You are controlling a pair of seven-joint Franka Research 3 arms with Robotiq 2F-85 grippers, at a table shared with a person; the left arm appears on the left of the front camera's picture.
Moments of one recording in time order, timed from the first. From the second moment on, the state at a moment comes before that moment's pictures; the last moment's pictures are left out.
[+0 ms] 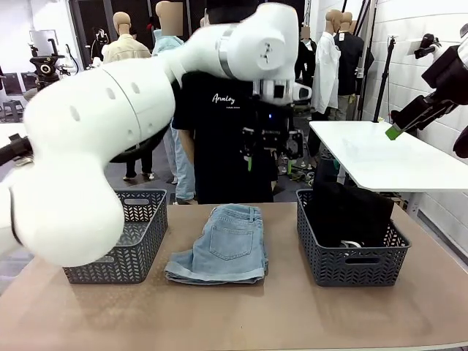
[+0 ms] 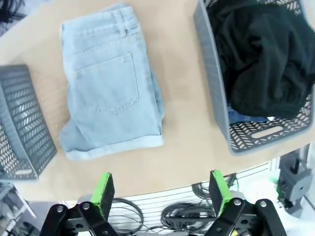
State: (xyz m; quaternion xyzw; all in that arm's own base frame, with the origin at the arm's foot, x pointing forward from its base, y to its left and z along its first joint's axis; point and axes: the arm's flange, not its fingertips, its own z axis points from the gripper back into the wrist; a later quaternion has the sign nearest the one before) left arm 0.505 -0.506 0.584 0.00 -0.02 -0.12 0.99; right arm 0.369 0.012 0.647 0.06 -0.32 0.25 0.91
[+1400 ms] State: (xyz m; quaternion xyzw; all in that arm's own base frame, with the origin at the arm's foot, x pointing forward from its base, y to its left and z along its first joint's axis) left arm 0.604 -0.369 0.621 -0.02 -0.06 -0.12 0.99; right arm 0.369 0.012 0.647 0.06 -0.32 0.25 0.91
